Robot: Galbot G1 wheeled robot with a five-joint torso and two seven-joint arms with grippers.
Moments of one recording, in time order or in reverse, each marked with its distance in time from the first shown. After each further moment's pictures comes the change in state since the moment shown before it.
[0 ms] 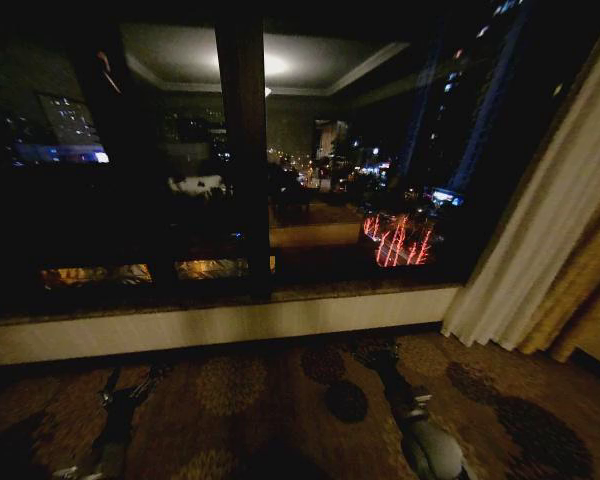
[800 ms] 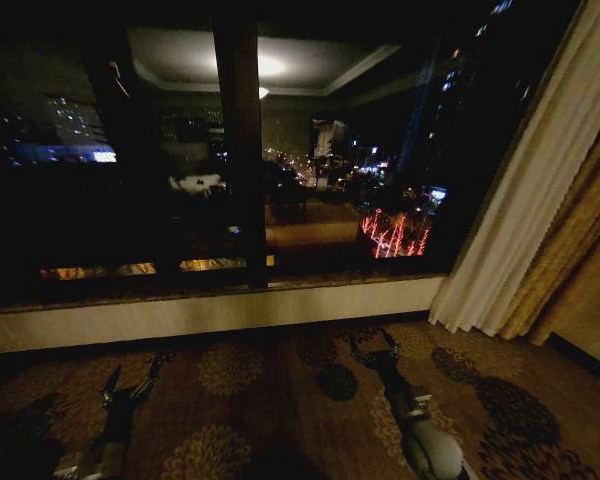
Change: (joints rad) left arm 0.000 0.000 0.000 0.000 0.000 0.000 0.000; right arm 0.000 0.000 0.000 0.000 0.000 0.000 0.000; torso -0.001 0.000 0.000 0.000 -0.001
